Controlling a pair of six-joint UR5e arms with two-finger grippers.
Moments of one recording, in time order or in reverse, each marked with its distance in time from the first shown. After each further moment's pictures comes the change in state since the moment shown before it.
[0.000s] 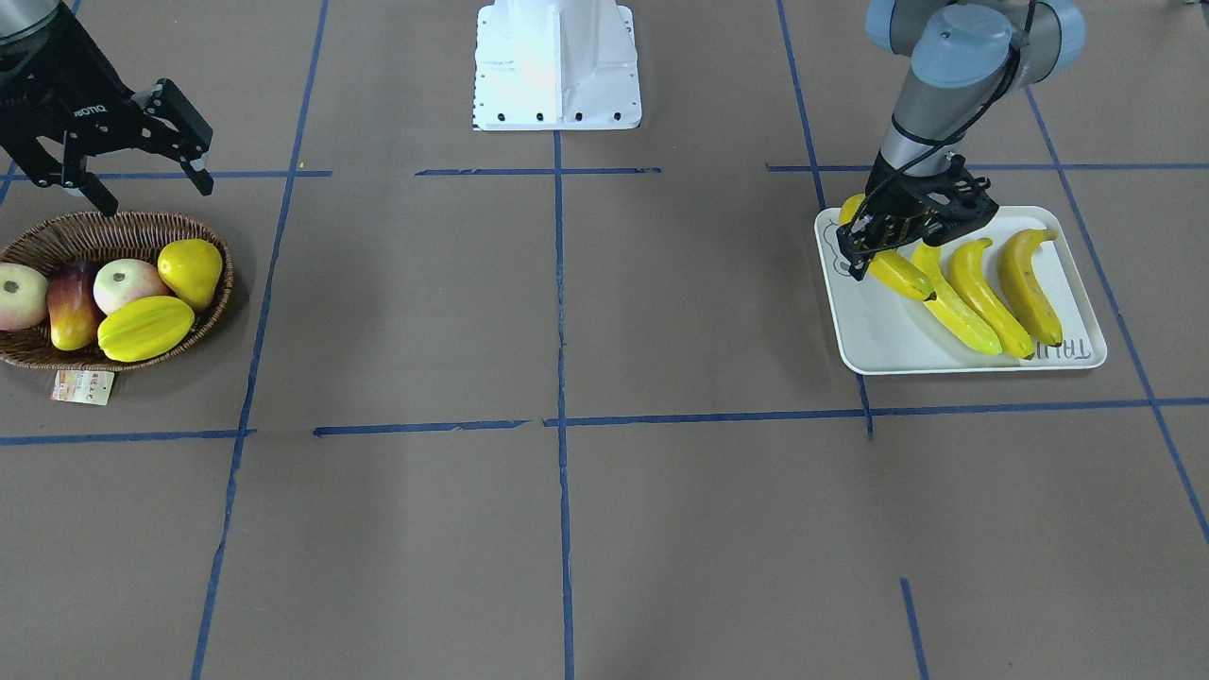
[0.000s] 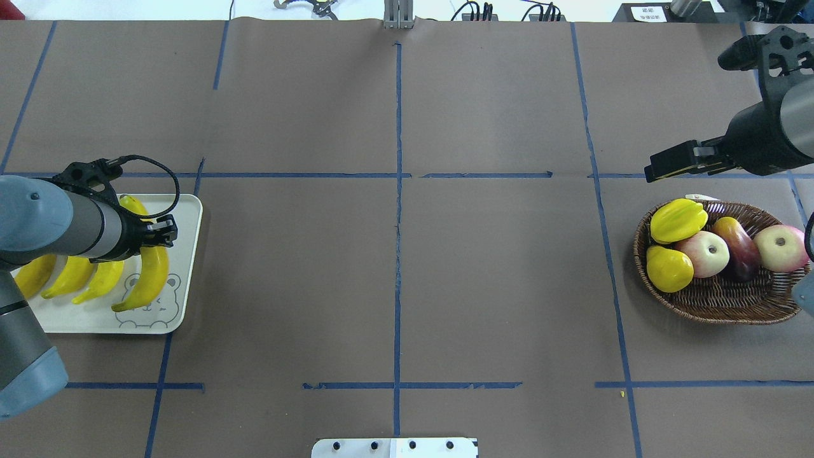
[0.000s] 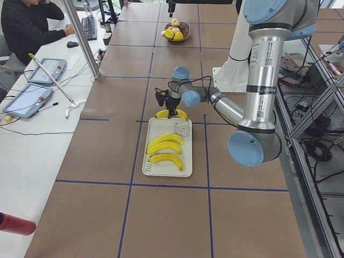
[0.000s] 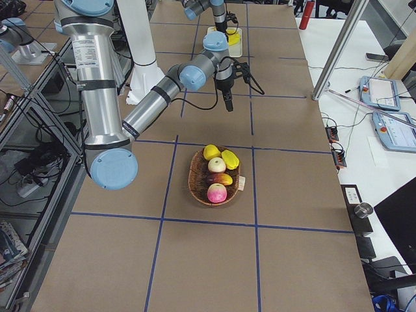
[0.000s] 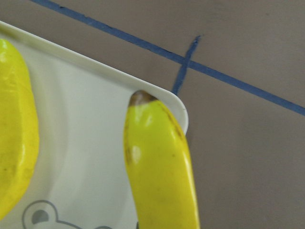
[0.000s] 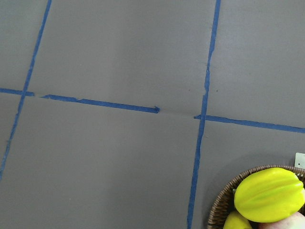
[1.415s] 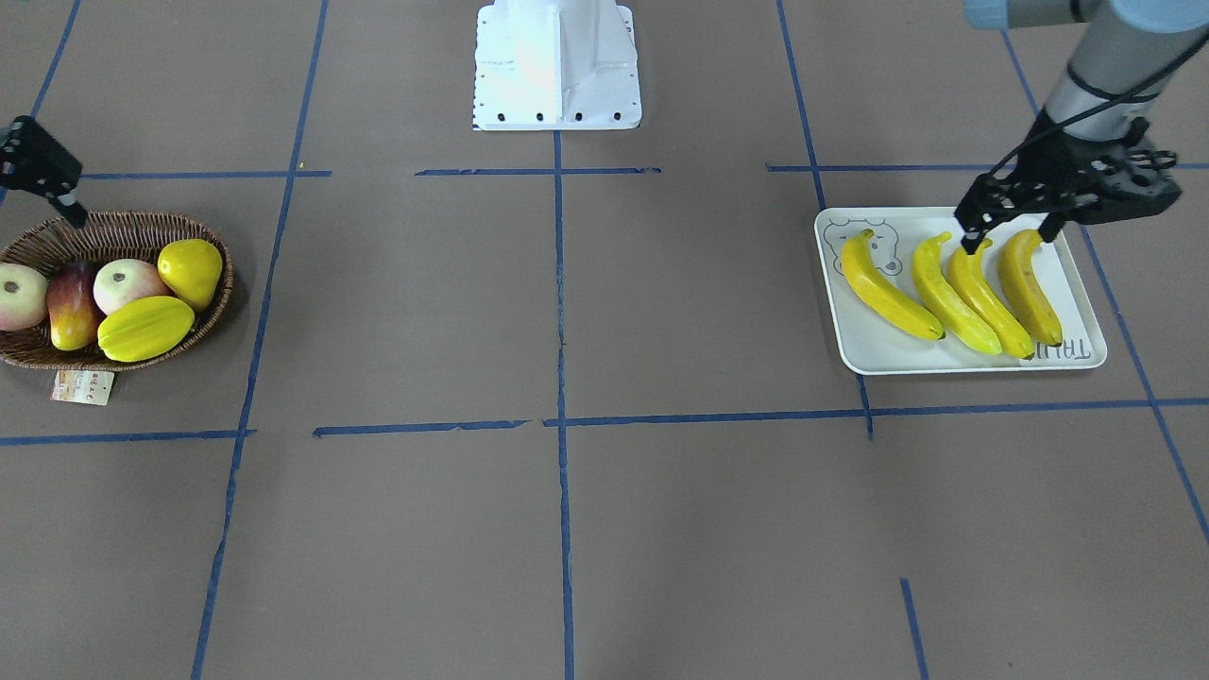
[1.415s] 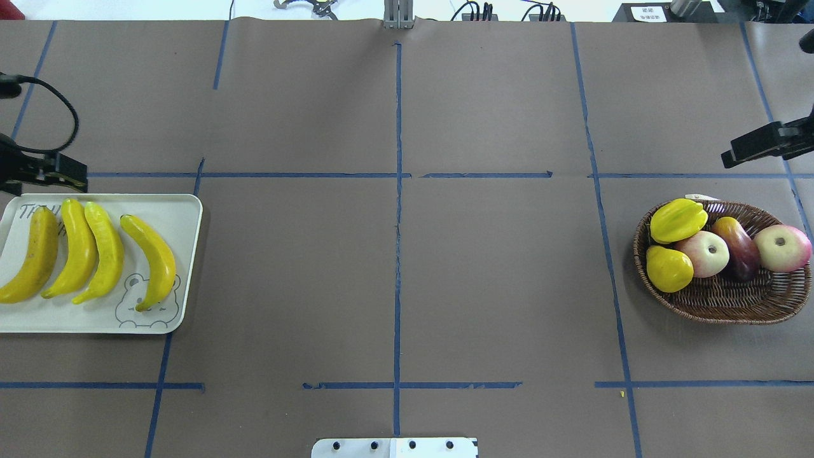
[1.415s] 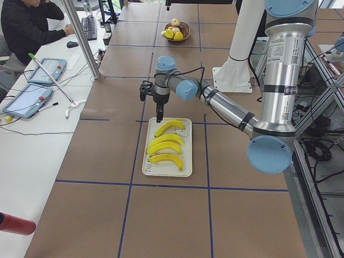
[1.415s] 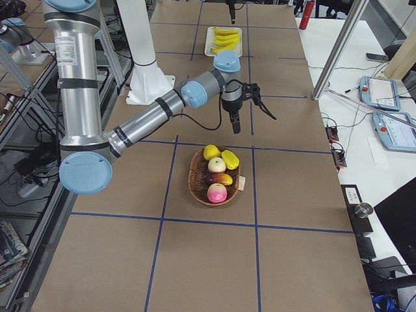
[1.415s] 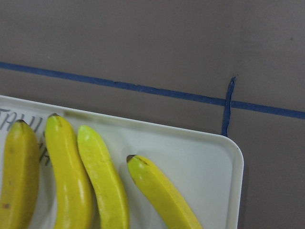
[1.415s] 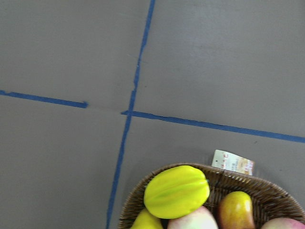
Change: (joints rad) left arm -0.436 0.027 -0.138 0.297 -0.305 0.753; right arm 0.267 -0.089 -0.163 0.005 0.200 -0.339
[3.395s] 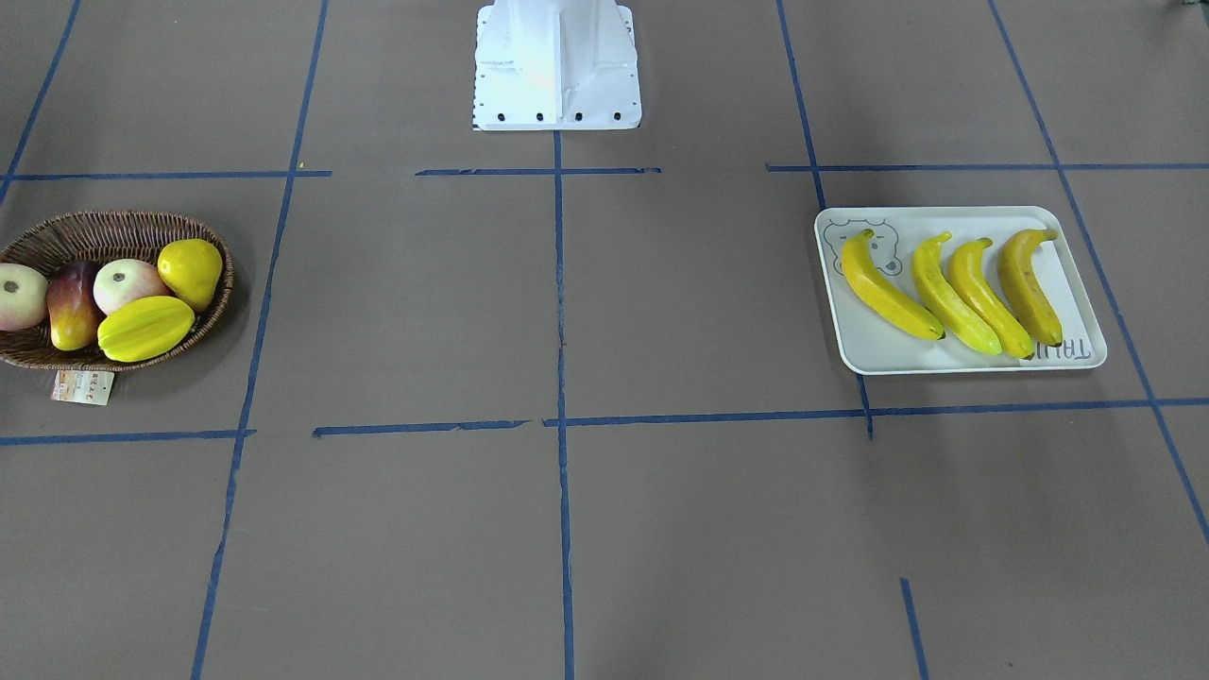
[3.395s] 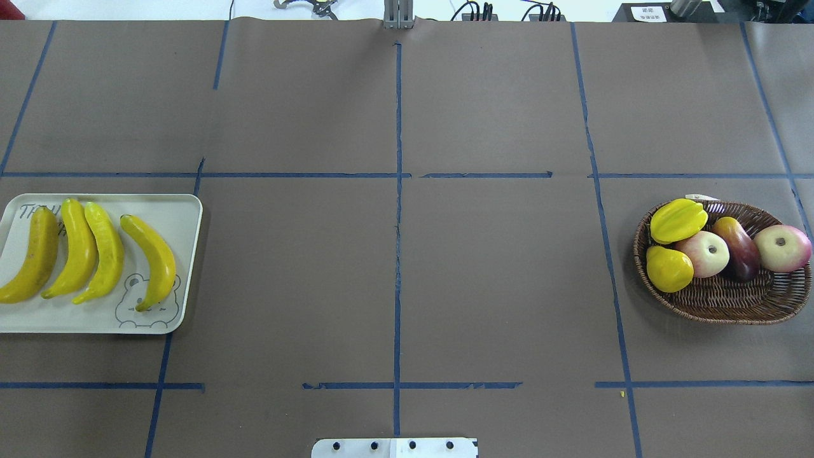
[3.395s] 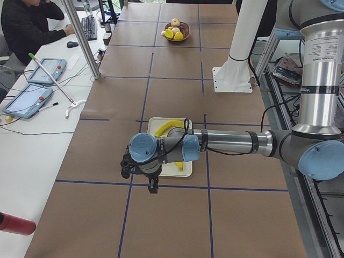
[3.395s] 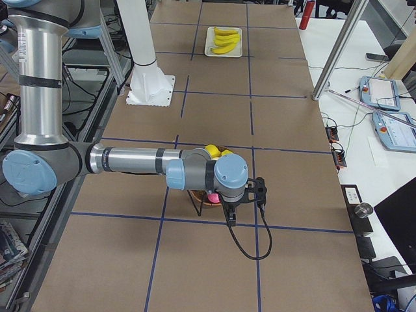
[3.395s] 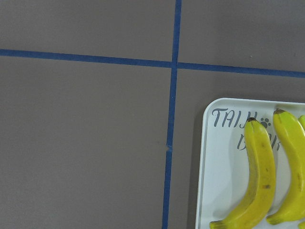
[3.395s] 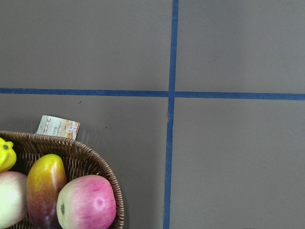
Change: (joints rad) left arm -0.540 0.067 0.439 0.131 -0.376 0.819; right arm 0.399 -0.106 -0.418 0.006 0.146 -0.487
